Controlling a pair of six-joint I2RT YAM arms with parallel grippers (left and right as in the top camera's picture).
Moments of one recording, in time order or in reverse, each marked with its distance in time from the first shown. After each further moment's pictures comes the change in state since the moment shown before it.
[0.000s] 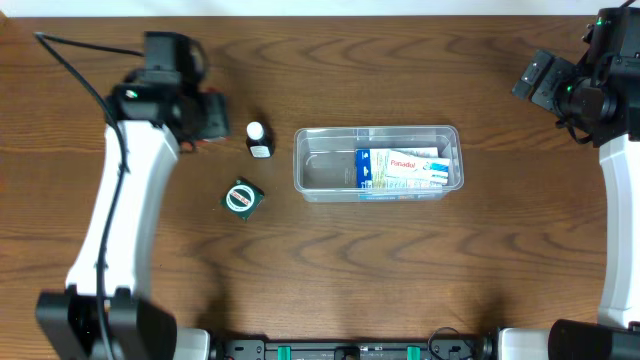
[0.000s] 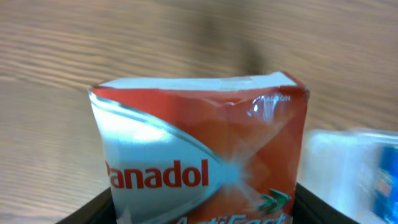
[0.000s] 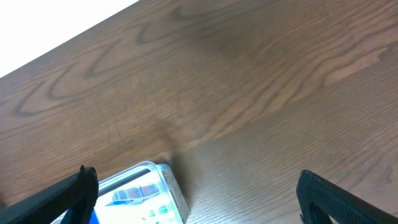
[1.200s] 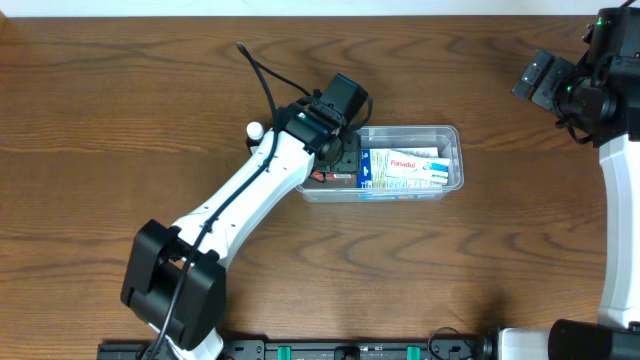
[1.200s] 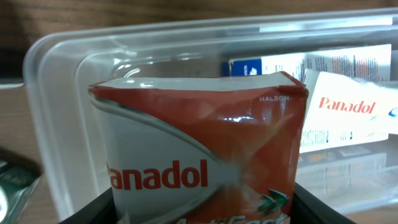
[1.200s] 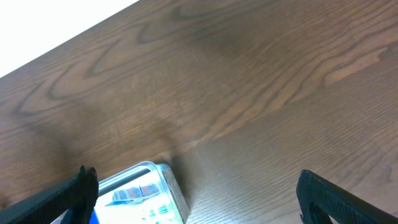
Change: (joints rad) left arm -0.508 0.230 0.000 0.124 0.066 -0.315; right arm 0.000 0.000 0.000 0.000 0.000 0.000
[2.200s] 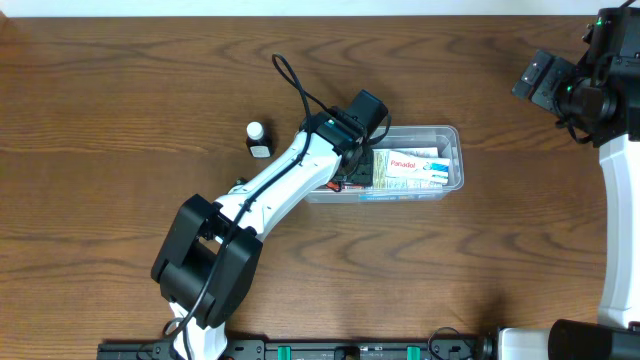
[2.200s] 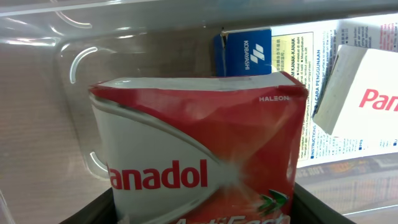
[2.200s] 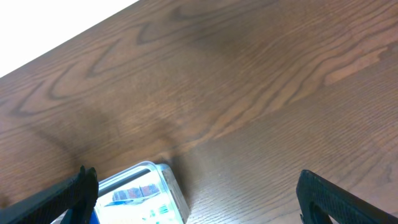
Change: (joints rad) left arm -0.058 0.131 0.000 0.029 -0.007 -0.050; right arm 0.000 0.000 0.000 0.000 0.000 0.000
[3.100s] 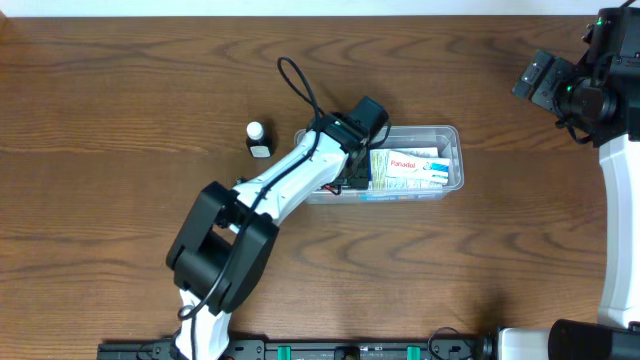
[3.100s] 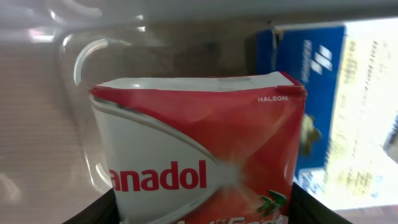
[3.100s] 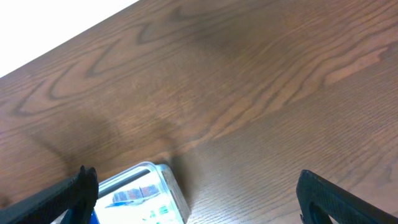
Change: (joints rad) left arm 0.000 0.086 0.000 -0.001 -0.053 -0.029; right arm 0.000 0.000 0.000 0.000 0.000 0.000
